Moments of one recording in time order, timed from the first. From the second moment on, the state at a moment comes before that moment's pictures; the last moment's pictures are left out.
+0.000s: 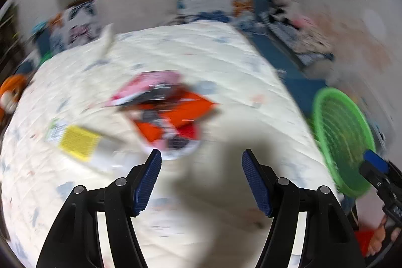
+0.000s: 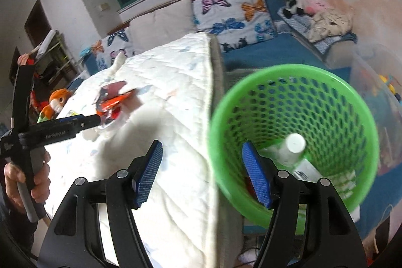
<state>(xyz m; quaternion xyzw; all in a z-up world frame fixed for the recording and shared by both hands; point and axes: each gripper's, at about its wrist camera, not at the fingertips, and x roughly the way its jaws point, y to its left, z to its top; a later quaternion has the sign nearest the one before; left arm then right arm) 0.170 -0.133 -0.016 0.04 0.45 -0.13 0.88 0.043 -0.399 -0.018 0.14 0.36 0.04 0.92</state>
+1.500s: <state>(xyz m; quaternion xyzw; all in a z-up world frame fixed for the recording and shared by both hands) 0.278 0.024 -0.068 -0.17 0.55 0.08 0.81 0.246 -0.239 -0.012 0.03 0.41 0.27 0.87</state>
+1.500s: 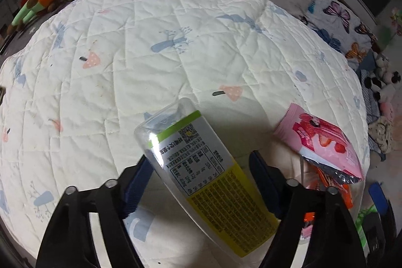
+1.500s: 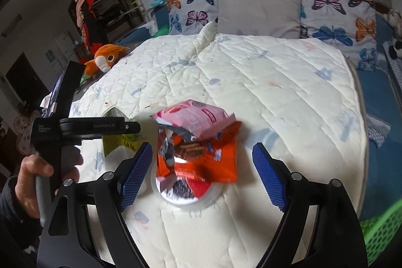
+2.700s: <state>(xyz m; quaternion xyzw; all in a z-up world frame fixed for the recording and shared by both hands) 0.275 0.014 -0.074 -0.13 0.57 -0.05 0.81 0.293 -0.227 -0.032 0.08 0.43 0.29 0.85</state>
